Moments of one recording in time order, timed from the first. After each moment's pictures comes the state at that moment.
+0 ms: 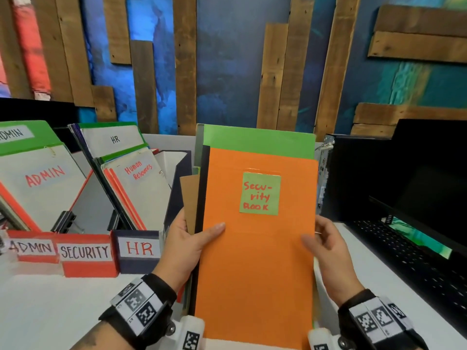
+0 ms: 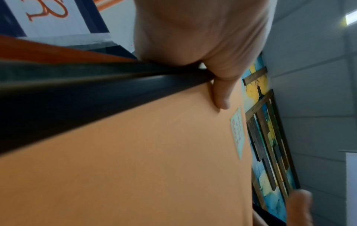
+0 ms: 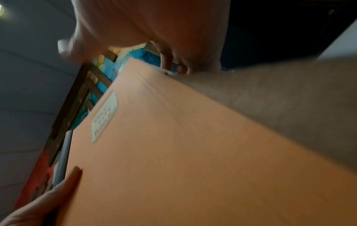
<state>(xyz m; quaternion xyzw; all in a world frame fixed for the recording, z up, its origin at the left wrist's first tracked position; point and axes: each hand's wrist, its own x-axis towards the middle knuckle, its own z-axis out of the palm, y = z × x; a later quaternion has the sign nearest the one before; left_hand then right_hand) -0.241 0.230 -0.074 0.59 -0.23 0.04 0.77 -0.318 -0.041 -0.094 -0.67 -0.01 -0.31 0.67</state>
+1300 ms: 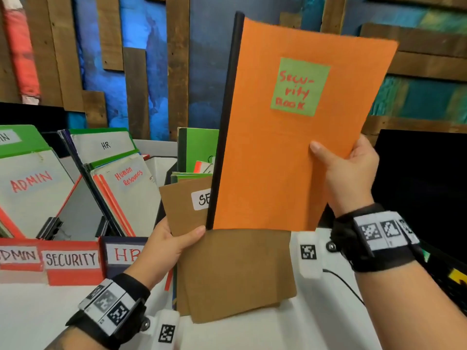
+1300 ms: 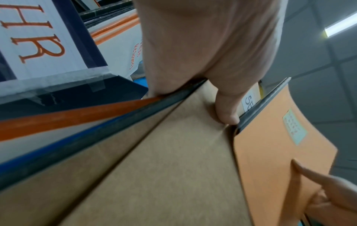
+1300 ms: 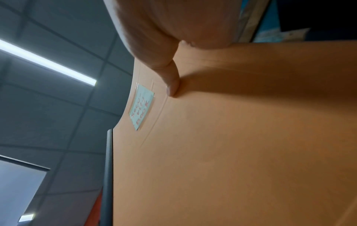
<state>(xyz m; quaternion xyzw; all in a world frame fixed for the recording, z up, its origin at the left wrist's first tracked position) -0.236 0.247 -0.060 0.64 -0.21 -0.01 0.74 -0.302 -0.051 0.072 -0.58 -0.06 -0.54 0.60</state>
